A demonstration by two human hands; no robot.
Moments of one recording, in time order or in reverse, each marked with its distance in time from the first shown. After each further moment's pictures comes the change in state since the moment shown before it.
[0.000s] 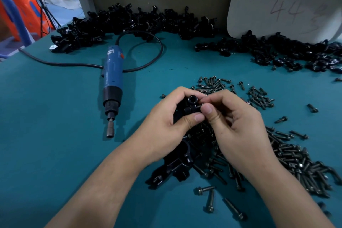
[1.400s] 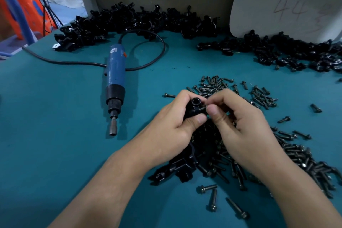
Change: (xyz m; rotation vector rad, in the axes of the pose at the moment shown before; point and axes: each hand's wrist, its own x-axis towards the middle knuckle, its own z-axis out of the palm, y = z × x) left_hand -0.001 -0.002 0.004 0.103 -0.055 -0.057; right_hand 0.002 -0.001 -0.010 -0.152 -0.119 0.002
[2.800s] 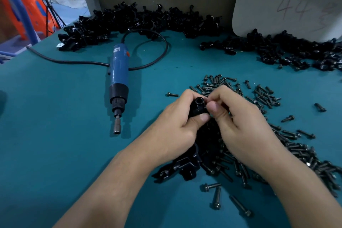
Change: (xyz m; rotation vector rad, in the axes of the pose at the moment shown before) left_hand 0.001 0.000 0.002 0.027 0.022 0.000; right_hand 0.007 0.001 0.003 -0.084 -0.060 0.011
